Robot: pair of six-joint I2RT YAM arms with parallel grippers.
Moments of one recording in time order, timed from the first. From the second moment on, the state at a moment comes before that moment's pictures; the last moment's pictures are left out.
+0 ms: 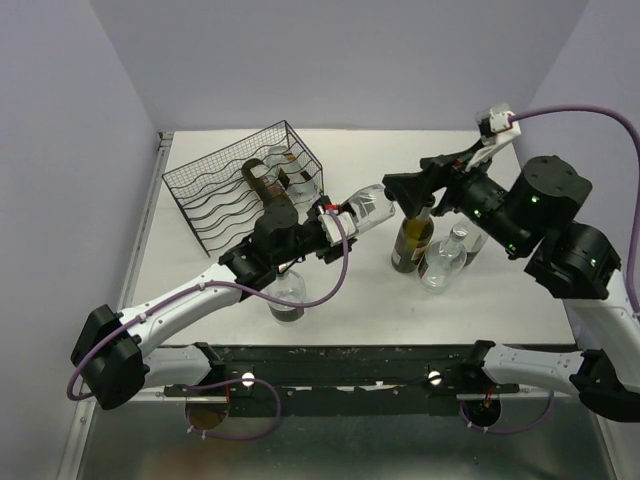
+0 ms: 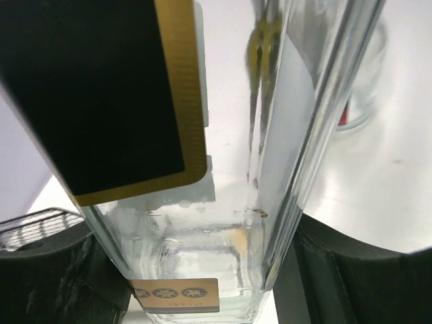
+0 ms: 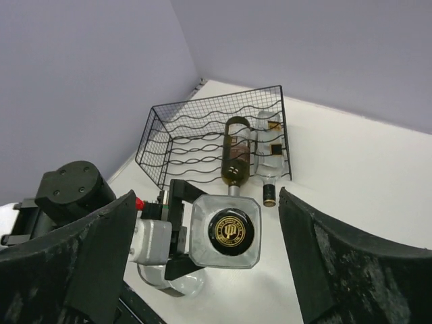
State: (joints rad) left arm -0.81 1.20 0.86 0.19 0.29 0.37; right arm 0.88 1.09 1.66 -0.63 0.21 0.24
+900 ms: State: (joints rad) left arm -0.84 1.30 0.88 0.32 -0.03 1.39; right arm 0.88 1.04 1.63 -0.95 0.21 0.24
